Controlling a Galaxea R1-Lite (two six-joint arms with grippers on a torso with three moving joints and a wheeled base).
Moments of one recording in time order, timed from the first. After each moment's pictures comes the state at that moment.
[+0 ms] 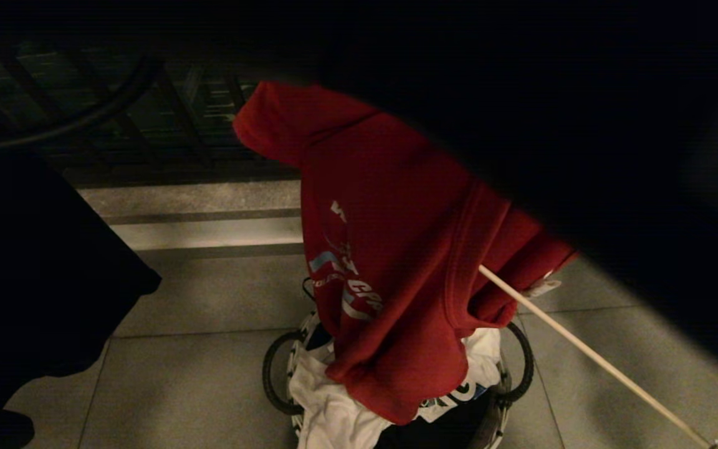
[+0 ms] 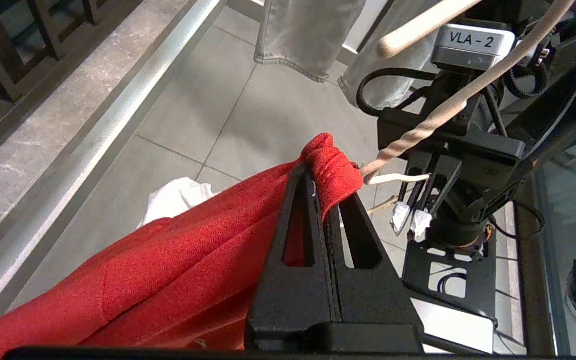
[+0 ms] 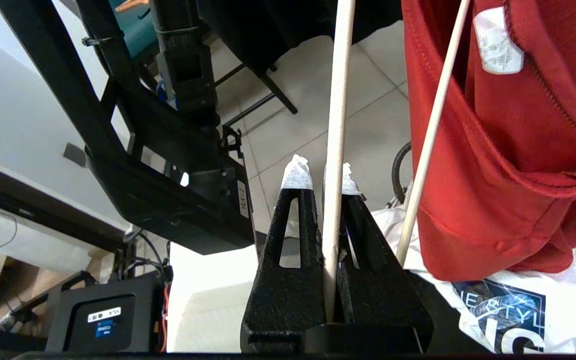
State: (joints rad) left arm -1.40 1.54 -1.93 0.53 0.14 0.19; right arm 0.65 0.88 -0.73 -0.03 0.70 -0.09
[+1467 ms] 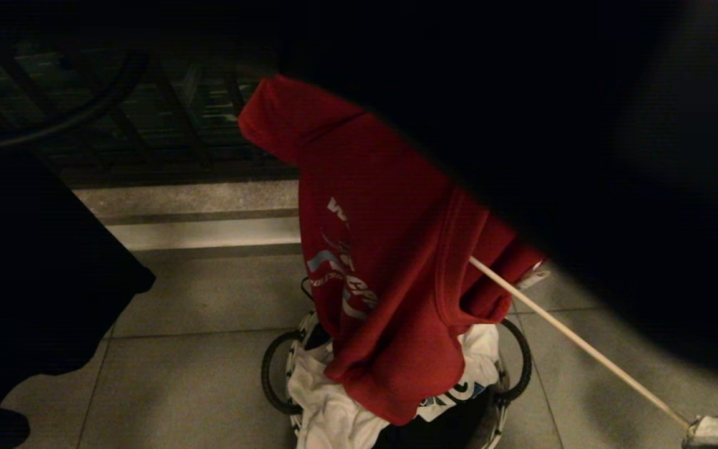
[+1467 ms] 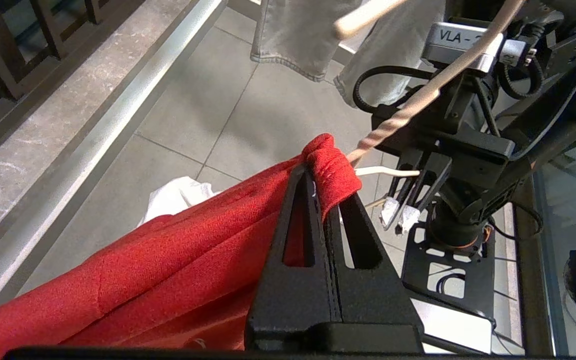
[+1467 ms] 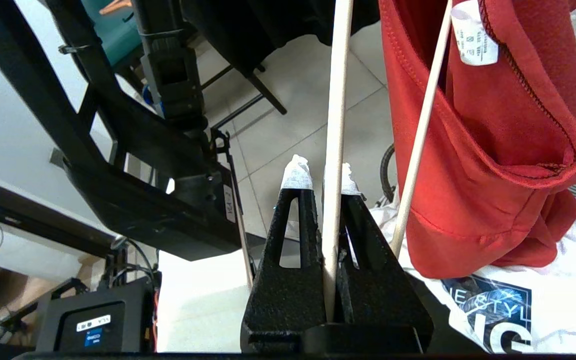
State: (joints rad) left arm -1.42 1.53 -1.92 0.53 0.15 0.19; right arm 0.64 0.89 -0.74 -0.03 0.68 -0.09
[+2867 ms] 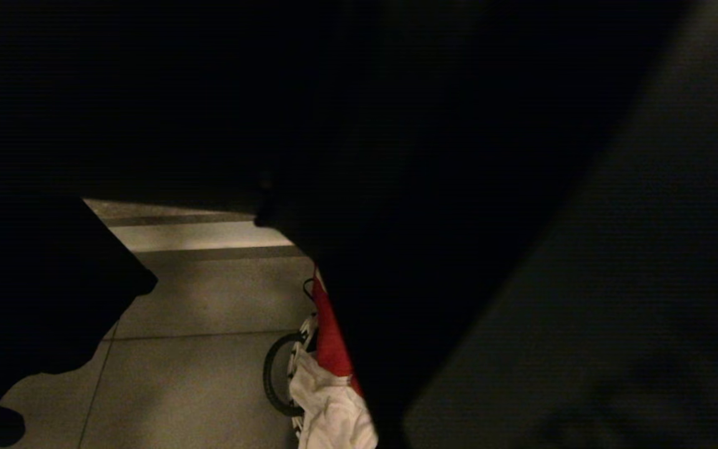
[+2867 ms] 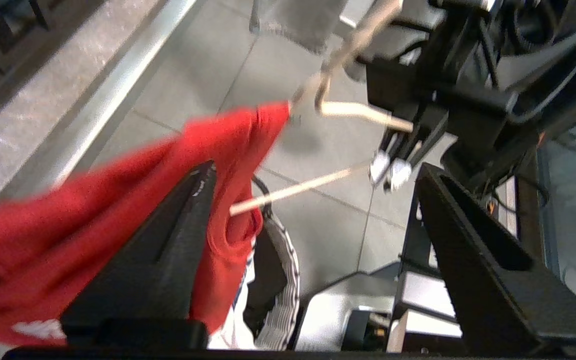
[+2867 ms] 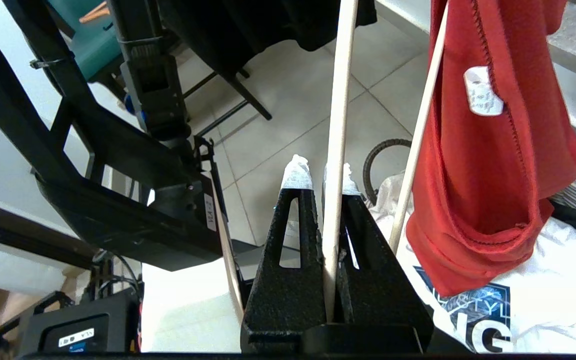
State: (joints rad) left arm -1.44 1.48 -1.81 0.54 0.17 0.19; right arm 0.60 0.90 -0.75 -0.05 0.68 -0.09
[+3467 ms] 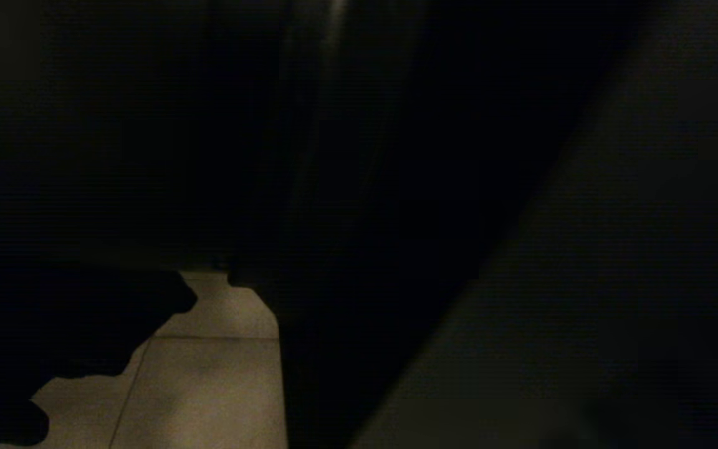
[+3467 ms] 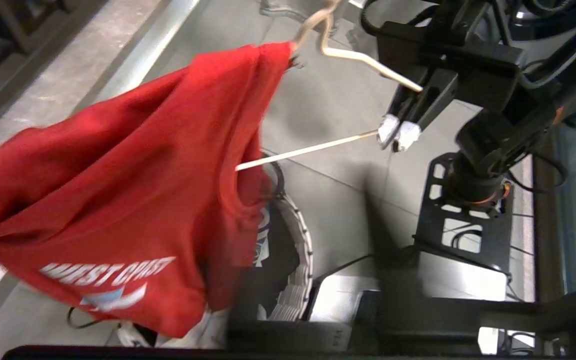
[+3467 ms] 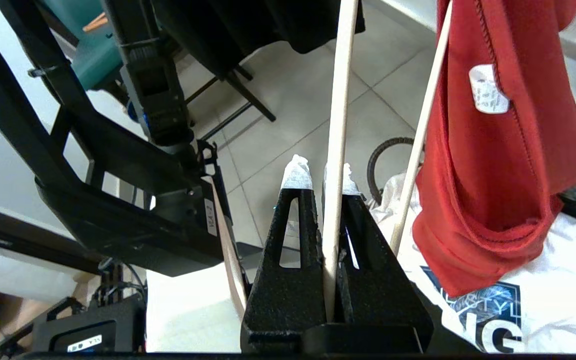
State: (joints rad) left arm -1.39 1.34 -1.72 0.54 0.17 0.19; right arm 0.60 0.92 -0.75 -0.07 0.68 -0.06
